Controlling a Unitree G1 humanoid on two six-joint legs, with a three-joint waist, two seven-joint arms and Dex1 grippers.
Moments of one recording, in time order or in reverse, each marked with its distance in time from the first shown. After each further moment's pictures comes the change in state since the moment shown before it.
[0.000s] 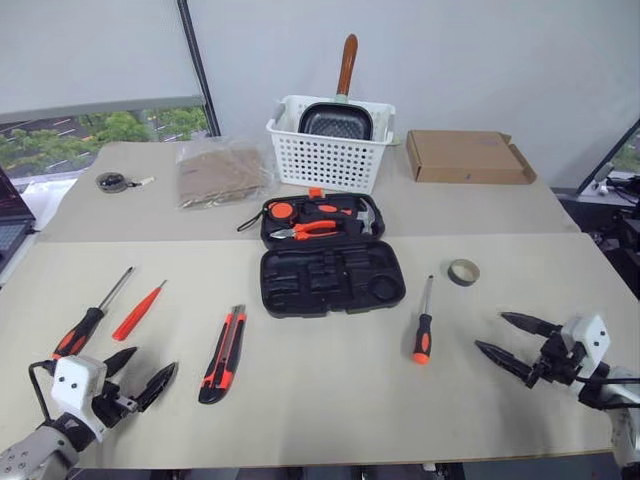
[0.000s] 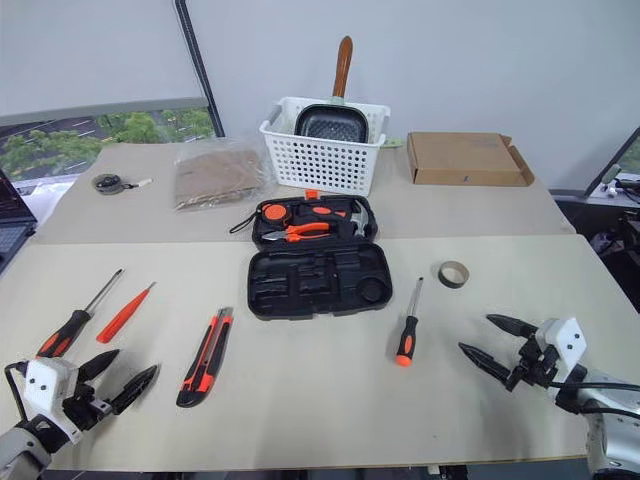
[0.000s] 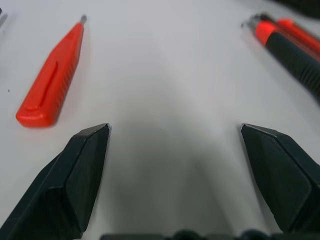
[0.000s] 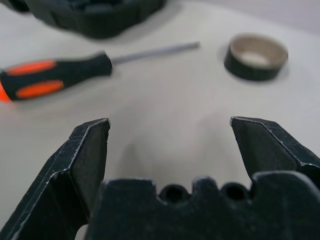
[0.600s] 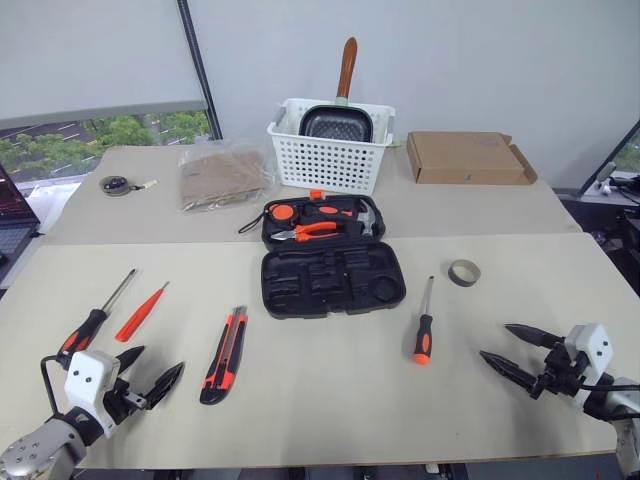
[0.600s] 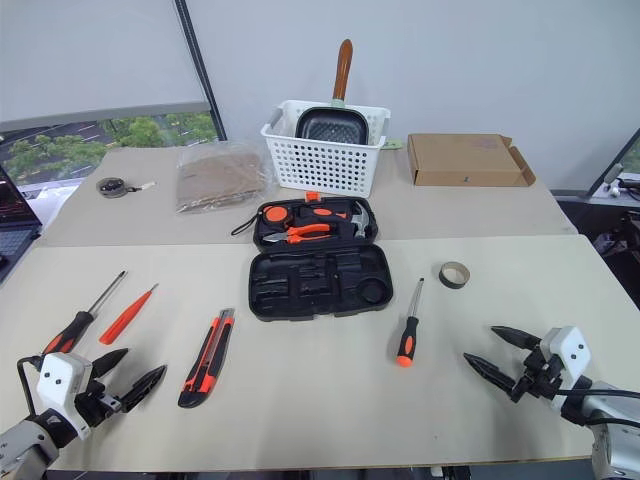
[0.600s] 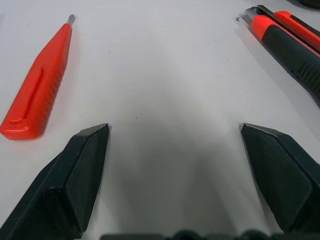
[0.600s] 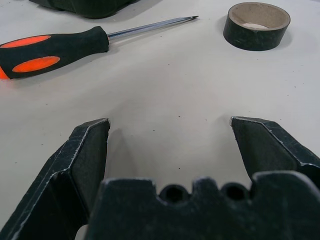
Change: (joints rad) left arm 0.006 0.022 -0.089 0.008 0.127 0.025 0.033; right arm 0.057 0.000 -0.018 0.112 -0.027 -0.024 -0.001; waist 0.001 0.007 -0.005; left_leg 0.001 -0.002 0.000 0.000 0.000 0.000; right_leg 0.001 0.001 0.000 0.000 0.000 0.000
